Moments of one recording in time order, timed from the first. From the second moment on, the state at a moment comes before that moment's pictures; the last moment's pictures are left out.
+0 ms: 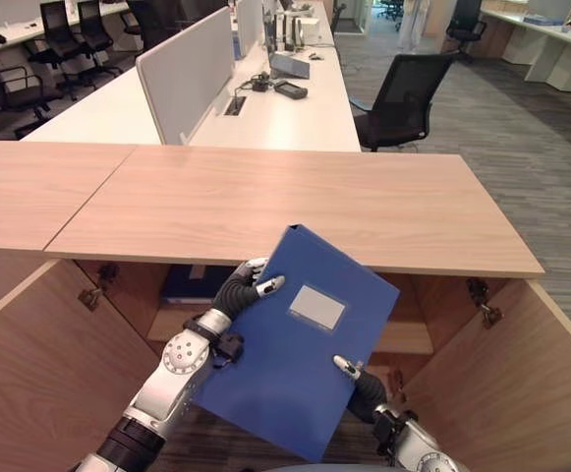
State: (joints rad) left arm -0.05 0.45 -0.39 0.00 -0.44 -0.15 -0.10; right arm 0.18 -0.30 0.53 0.38 1.21 -0.04 0.35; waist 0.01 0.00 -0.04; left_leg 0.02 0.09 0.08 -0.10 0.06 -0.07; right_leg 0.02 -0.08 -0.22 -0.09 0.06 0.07
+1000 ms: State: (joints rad) left arm 0.20 0.39 -0.31 0.47 -0.68 0.01 -0.28; right arm 0.05 -0.18 0.02 1.18 1.20 0.08 0.23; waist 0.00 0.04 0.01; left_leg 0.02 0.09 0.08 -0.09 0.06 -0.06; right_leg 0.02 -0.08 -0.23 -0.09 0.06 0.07
